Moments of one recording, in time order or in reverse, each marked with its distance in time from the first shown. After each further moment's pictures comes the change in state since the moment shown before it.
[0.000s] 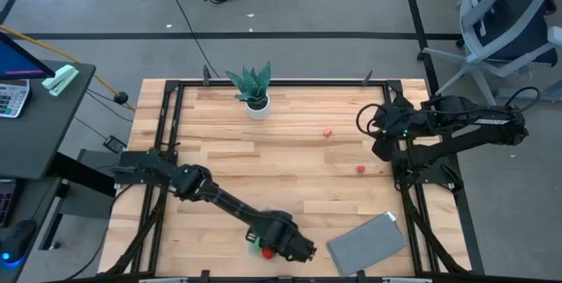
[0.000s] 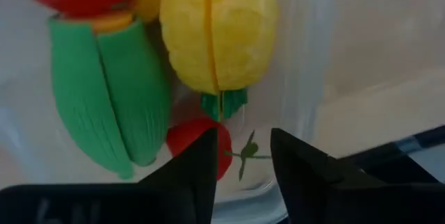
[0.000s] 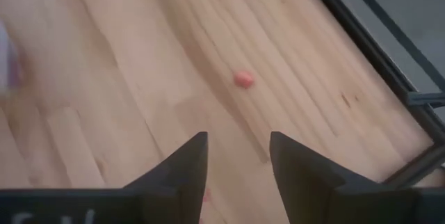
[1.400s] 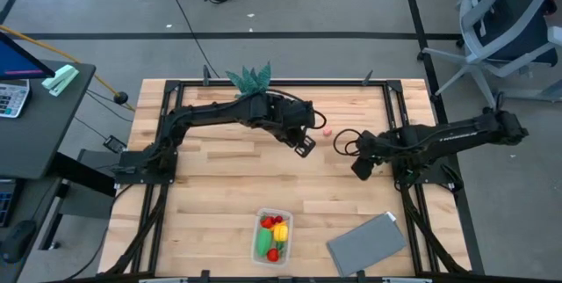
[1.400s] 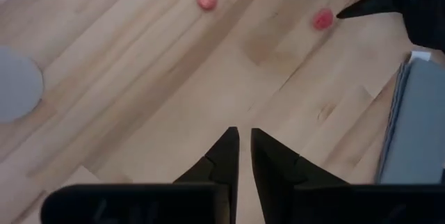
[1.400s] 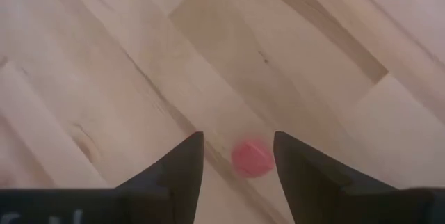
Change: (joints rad) left arm 0.532 -0.365 0.000 -0.049 -0.247 0.984; right arm 0.001 0.006 -0.616 0.470 -0.223 0.353
